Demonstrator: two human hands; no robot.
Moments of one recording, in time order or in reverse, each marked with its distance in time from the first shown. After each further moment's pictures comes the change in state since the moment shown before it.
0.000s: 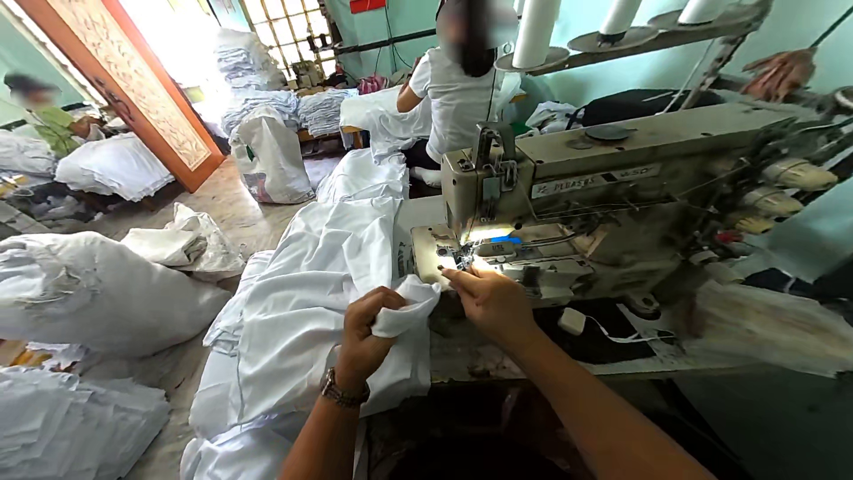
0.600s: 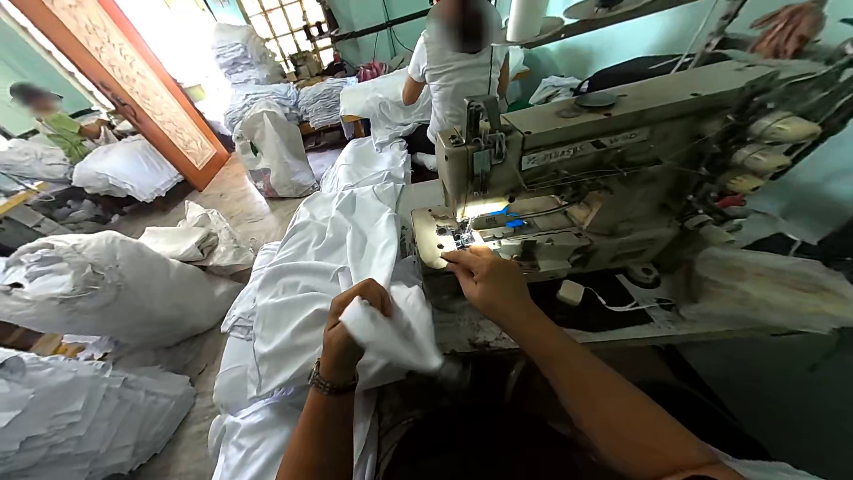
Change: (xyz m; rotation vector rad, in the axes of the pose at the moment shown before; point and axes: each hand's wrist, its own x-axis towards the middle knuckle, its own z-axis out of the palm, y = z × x) left_hand -0.016 0.022 -0.018 -0.416 -0.020 -0.090; right_hand -0.007 -0.008 -0.005 0.107 -0.035 0.094
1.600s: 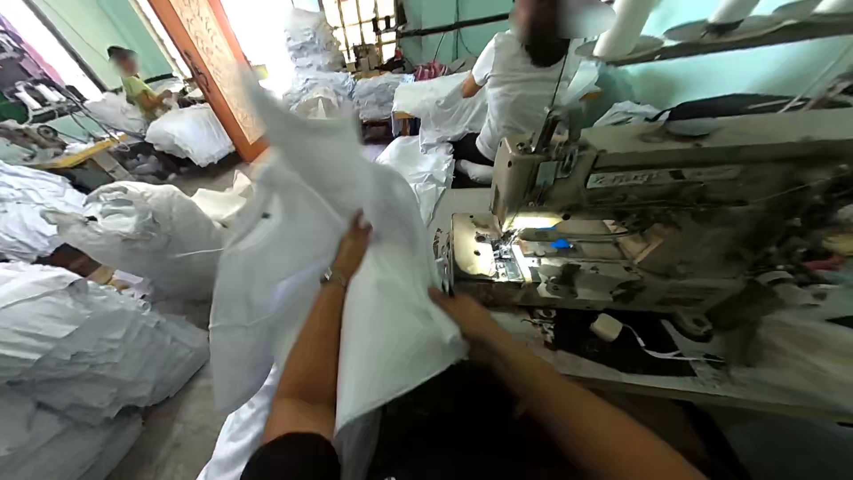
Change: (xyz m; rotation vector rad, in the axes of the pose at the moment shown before) left_hand 0.023 -0.048 -0.107 1.124 0.195 -0.573; right_hand -0.020 -0.074 0.015 0.963 -0.671 0.682
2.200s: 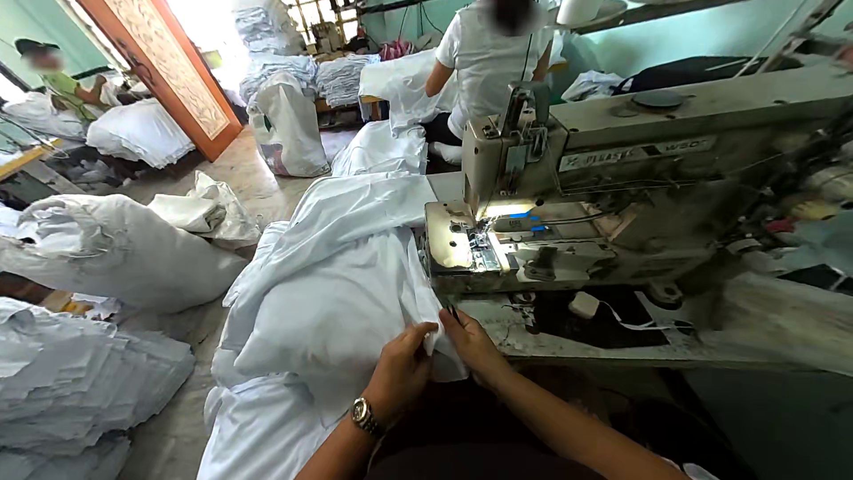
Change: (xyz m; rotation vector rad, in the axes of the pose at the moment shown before) left_hand -0.166 0.073 0.090 -0.300 -0.203 0.315; right_hand 0.005 0.089 -0.022 0.106 0.179 -0.225
